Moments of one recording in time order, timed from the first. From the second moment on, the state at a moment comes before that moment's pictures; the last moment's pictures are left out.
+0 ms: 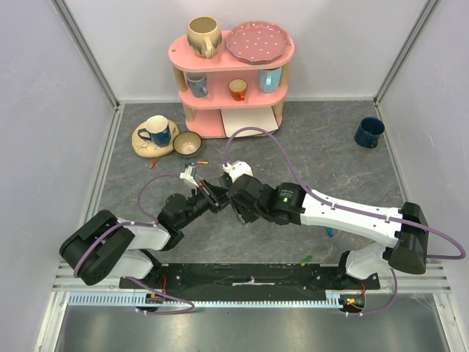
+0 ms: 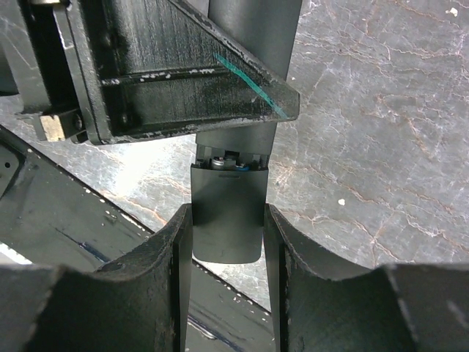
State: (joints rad) left arm -0.69 1.35 0.18 1.18 0.18 -1.34; right arm 1.18 1.44 1.24 -0.72 0.32 0.48
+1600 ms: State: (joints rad) left arm -0.69 1.32 0.17 1.17 0.17 -1.34; right arm 1.18 1.44 1.22 -0.69 0.31 0.50
